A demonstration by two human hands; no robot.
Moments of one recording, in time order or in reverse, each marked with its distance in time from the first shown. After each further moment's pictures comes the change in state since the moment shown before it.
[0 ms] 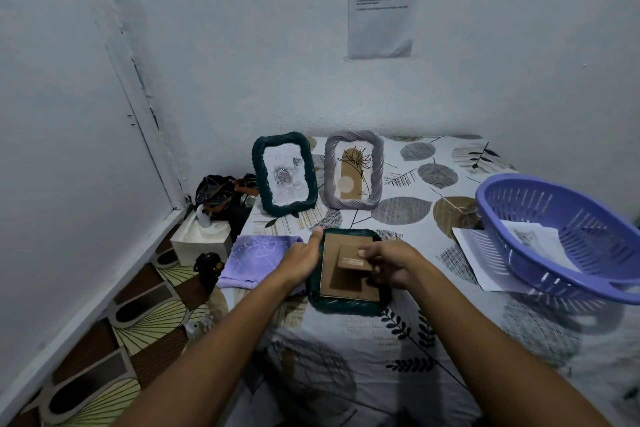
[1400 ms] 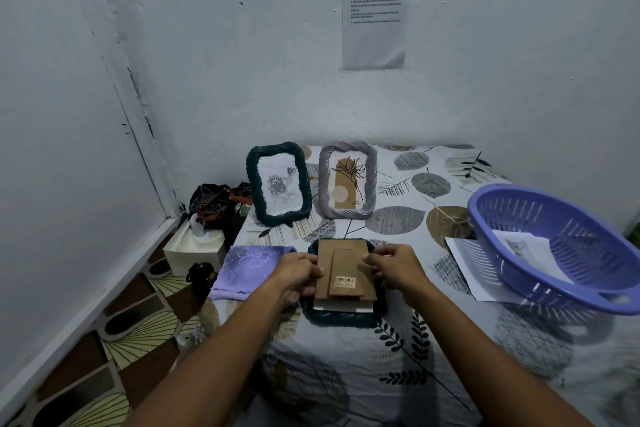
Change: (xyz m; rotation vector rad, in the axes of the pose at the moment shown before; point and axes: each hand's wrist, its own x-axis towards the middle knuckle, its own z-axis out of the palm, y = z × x) left_hand 0.003 0.008 0.007 -0.505 -0.069 -0.214; right_hand -0.006 0.010 -0.016 -0.274 0.249 -0.370
